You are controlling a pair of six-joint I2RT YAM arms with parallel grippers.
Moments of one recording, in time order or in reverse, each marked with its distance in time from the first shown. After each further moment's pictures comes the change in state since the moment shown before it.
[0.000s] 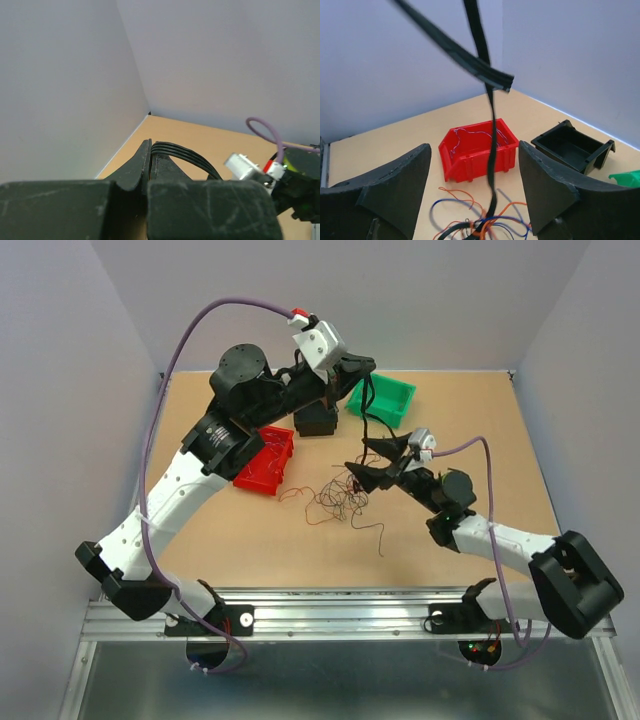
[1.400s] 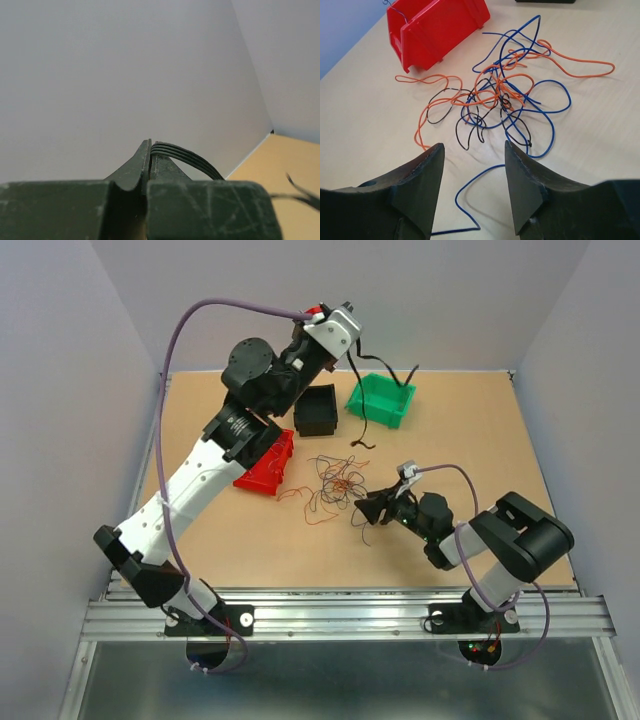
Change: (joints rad) left arm 0.001 0.061 0.035 0.239 -0.341 0.383; right arm 0.000 0.435 -0.218 0.170 0.157 0.217
